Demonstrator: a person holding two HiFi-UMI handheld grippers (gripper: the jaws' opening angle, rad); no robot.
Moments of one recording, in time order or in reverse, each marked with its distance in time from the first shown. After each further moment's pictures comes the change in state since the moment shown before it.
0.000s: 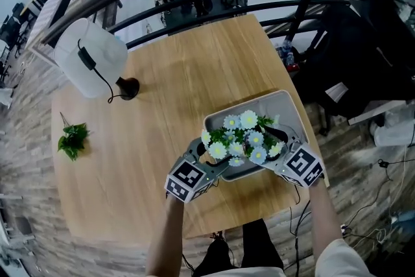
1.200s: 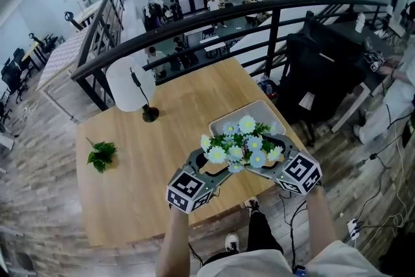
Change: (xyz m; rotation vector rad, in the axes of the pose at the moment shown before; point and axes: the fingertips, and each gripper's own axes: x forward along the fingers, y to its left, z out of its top) left arm -0.165 -0.134 0.113 0.181 -0.161 -0.037; right arm -0.134 0.153 0.133 -0.037 -0.159 -0.215
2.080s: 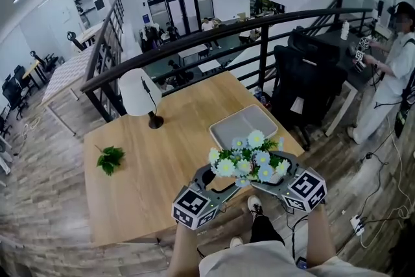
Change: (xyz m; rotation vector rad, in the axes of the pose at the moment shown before) left arm -0.075 -0.110 0.024 0.028 -0.074 -0.063; right arm -0.091 0.104 0.018 0.062 -0.032 -0.107
